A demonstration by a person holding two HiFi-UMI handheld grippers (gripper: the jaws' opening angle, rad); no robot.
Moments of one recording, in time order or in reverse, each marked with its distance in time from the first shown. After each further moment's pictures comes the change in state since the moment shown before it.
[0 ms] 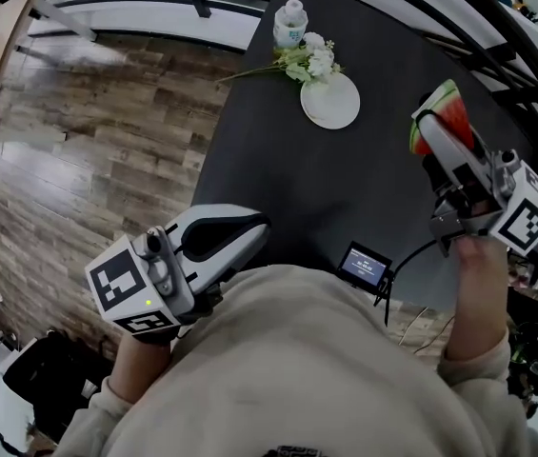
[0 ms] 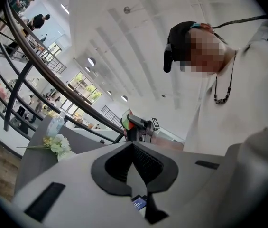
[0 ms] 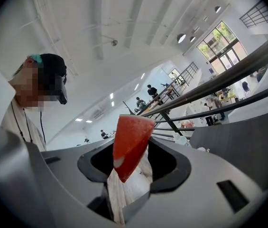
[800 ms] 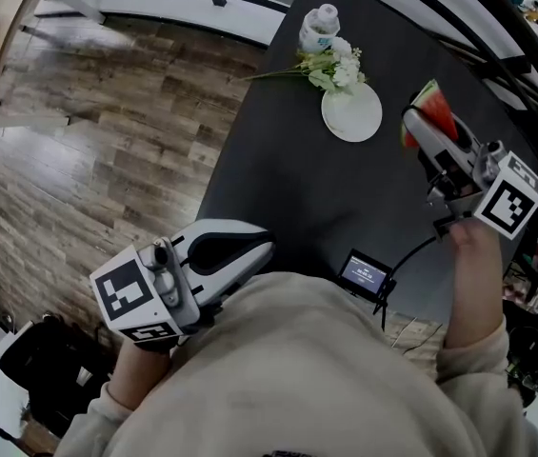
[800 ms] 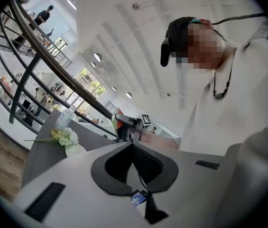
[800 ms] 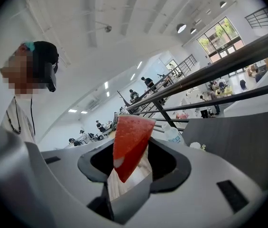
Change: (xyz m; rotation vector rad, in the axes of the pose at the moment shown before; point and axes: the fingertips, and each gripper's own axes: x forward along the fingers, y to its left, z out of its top) left arm -0.016 0.024 -0.009 -0.061 0.039 0.028; right arm 0.056 -0.059 -0.031 0.014 0.123 -0.063
